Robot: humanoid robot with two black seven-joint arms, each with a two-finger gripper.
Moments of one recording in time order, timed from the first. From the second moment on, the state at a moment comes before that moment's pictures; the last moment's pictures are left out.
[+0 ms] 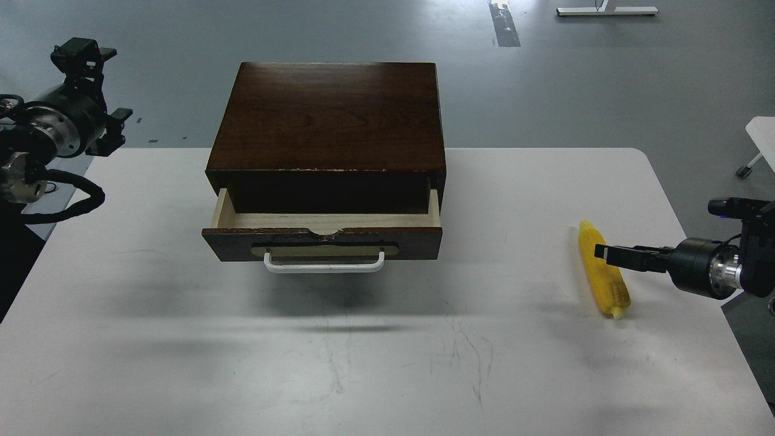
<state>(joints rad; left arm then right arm) -0.89 0.76 -0.51 -0.96 0.18 0.08 -0.02 0.76 -0.92 0.14 1.11 -1.38 0.18 0.29</state>
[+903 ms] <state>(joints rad) -0.86 0.77 -0.50 -0.96 0.19 0.09 -0.10 0.80 -0.71 0.00 0.92 -1.39 0.10 0.27</state>
